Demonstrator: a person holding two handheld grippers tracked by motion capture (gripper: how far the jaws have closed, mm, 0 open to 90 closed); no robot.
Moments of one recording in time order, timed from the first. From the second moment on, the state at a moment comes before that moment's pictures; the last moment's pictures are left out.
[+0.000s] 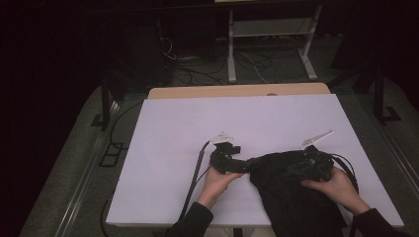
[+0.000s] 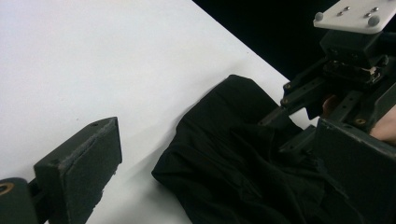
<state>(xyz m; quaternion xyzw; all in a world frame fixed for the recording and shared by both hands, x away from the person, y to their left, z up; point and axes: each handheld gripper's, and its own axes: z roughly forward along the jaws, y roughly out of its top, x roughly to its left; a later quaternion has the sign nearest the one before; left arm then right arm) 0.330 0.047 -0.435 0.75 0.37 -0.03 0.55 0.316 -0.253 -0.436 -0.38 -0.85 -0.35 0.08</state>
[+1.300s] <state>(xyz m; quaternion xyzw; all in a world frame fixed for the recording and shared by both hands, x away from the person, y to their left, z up) 0.331 0.045 -0.437 0.75 0.37 -0.03 0.55 0.257 -0.269 -0.416 -0.28 -0.81 -0.45 0.24</state>
